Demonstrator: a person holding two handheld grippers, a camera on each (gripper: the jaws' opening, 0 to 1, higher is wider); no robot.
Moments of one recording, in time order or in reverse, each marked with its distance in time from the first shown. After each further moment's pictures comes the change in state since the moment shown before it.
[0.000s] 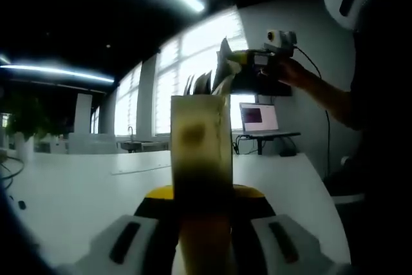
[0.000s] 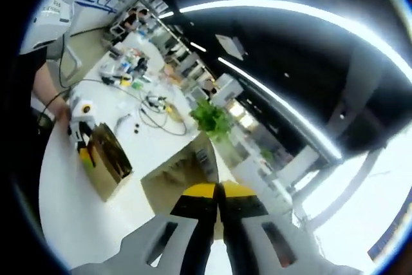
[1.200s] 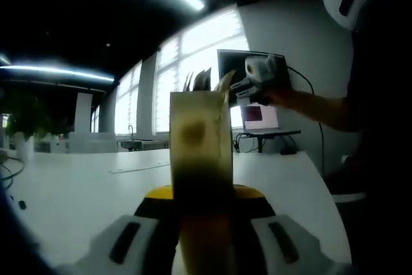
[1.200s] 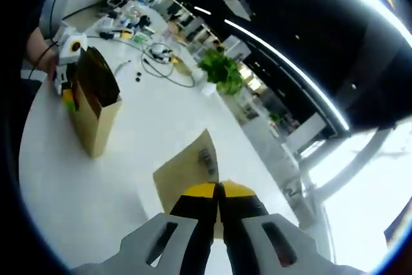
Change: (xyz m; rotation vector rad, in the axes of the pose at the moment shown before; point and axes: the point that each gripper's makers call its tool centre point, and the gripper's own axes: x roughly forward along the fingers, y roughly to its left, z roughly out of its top) left arm 0.000 0.001 -0.003 0.004 0.013 0.003; right arm 0.060 0.038 -0.119 -0.012 0.261 0.065
